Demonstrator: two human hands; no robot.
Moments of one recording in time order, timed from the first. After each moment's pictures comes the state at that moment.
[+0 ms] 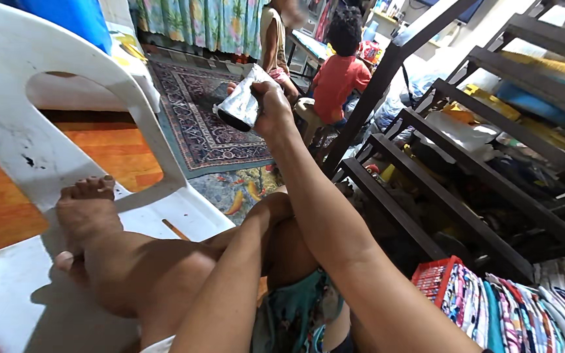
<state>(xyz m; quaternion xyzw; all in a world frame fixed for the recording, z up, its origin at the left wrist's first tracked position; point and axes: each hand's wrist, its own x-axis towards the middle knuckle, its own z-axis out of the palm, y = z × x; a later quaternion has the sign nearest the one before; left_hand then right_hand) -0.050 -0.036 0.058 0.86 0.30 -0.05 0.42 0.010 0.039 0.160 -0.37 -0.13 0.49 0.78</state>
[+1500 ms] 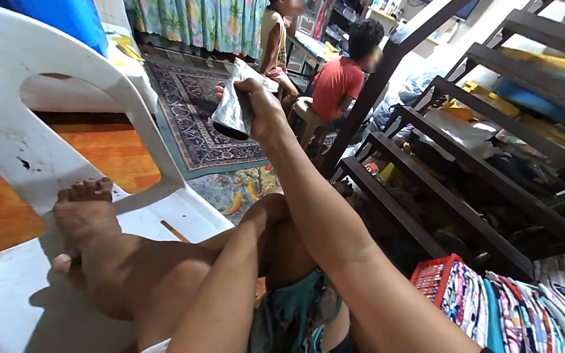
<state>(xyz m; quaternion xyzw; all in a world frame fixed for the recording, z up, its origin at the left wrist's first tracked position) -0.063 -0.047 0.069 0.83 0.32 -0.01 0.45 0.007 0.037 0.158 -0.42 -0.19 0.51 0.72</state>
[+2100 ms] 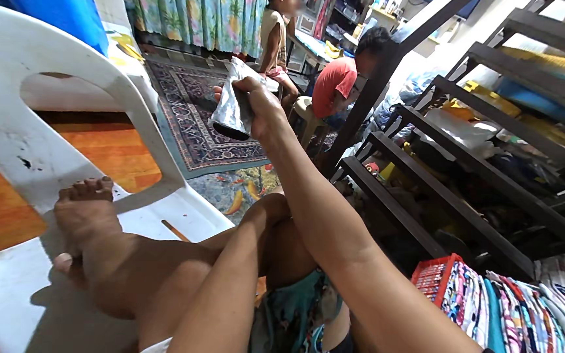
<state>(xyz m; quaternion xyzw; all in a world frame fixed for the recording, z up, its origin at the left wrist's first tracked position) -0.062 -0.049 0.076 0.85 0.33 -0.05 0.41 0.005 0.036 0.161 -0.43 -0.19 0.52 0.71</state>
